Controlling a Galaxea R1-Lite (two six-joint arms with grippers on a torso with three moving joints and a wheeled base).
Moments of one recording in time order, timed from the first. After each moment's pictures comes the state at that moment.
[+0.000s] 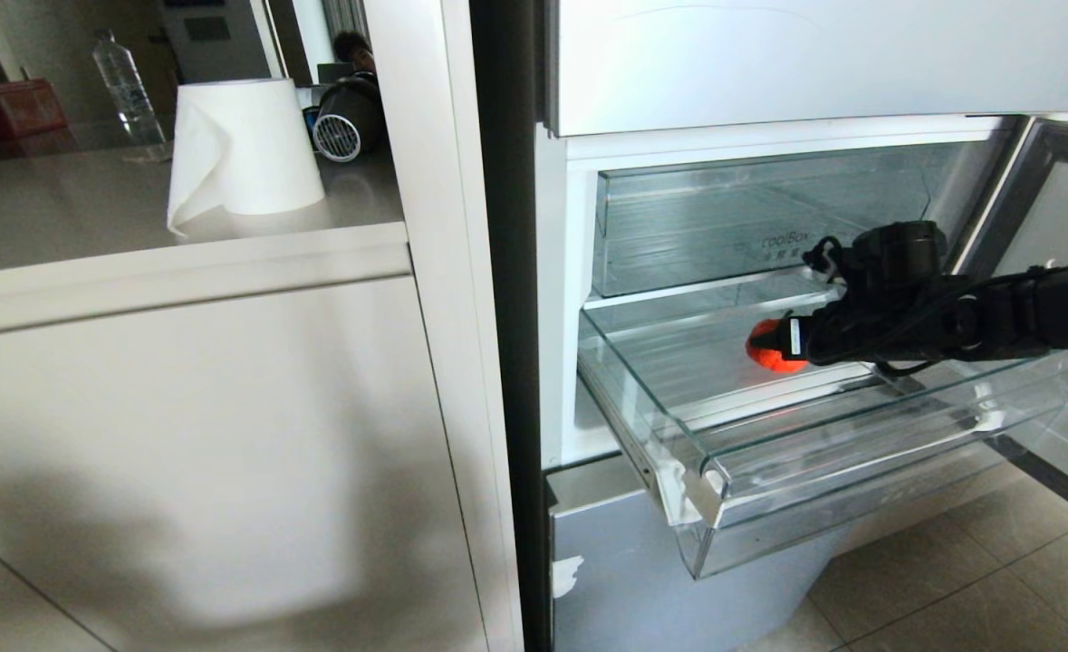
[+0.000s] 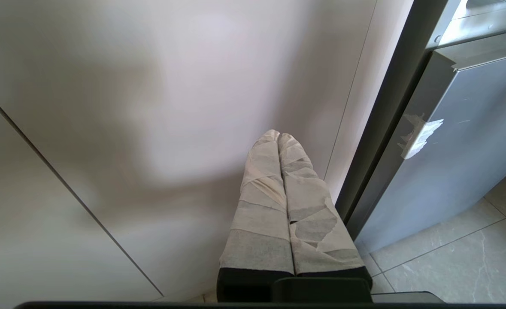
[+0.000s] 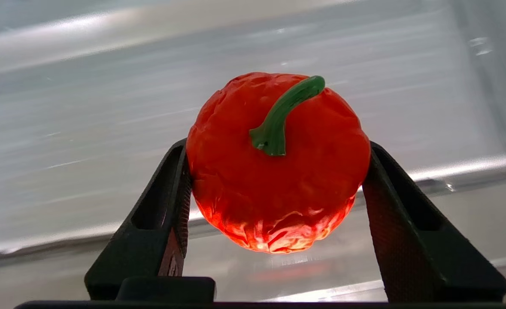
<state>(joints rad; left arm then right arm) 0.00 0.00 -0.05 0.13 0.01 0.00 0.05 2.08 -1.50 -0.06 0.11 0.02</state>
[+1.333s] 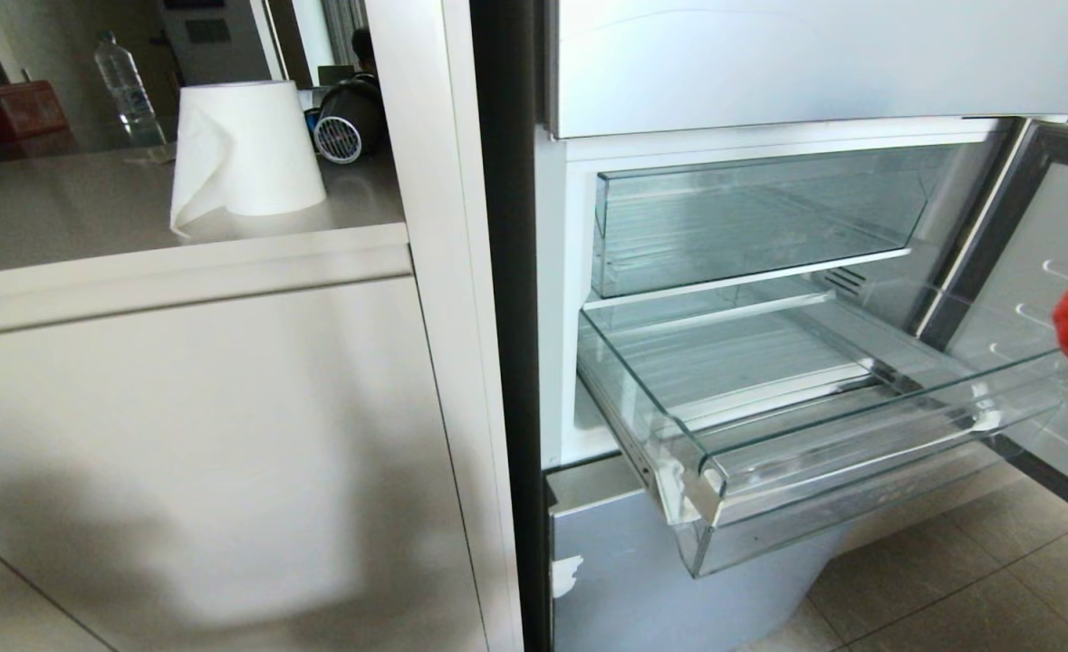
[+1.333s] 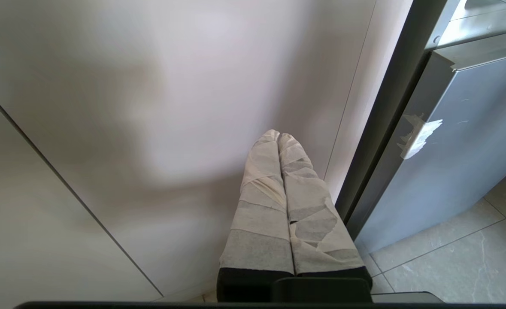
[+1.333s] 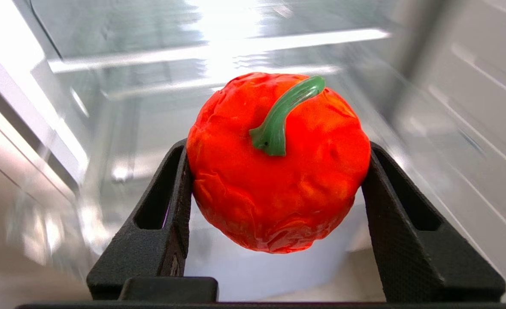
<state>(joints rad) 0.00 0.00 -0.05 0.13 0.01 0.00 0.05 0.87 -0.74 -0.08 0.04 0.01</state>
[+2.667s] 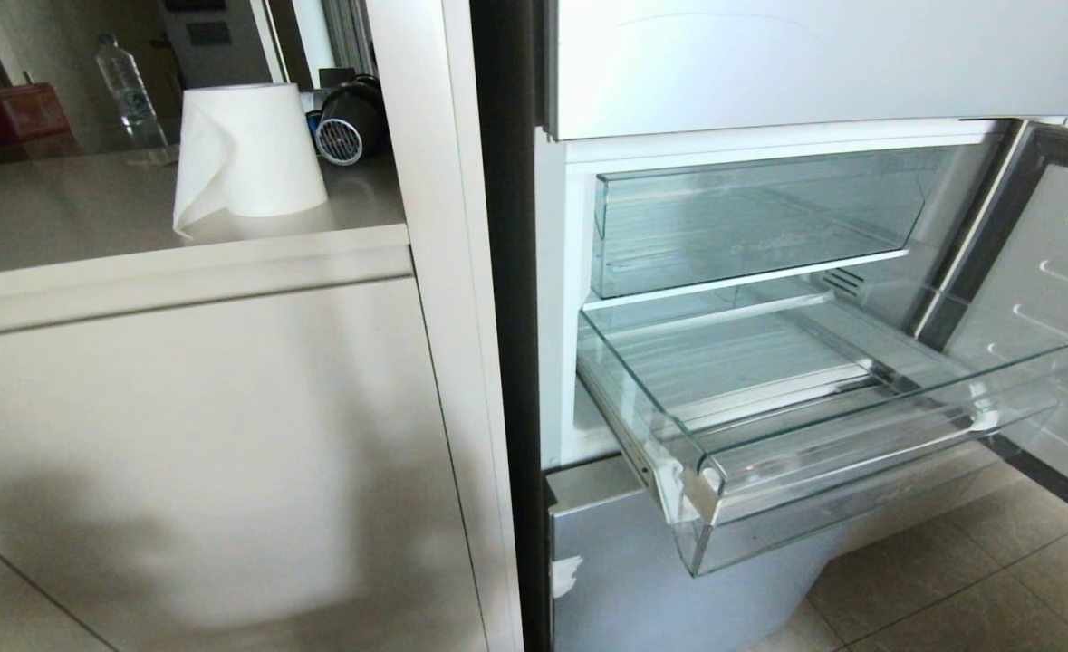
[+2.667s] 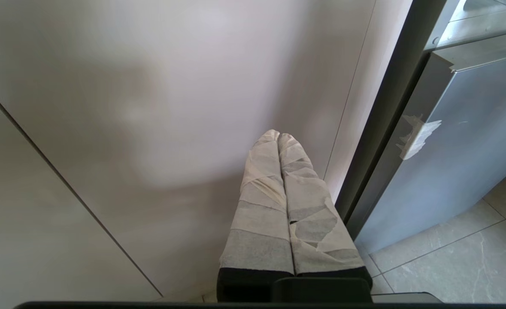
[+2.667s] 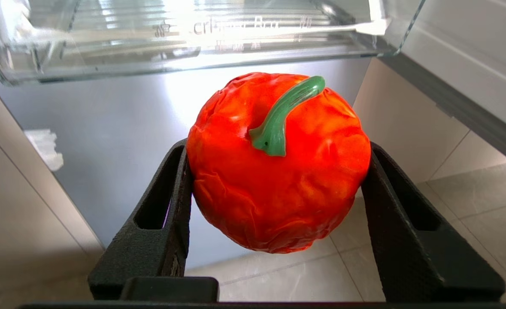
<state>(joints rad) 0.00 0.00 -0.05 0.13 0.01 0.00 0.00 0.02 0.00 0.00 0.00 -0.05</state>
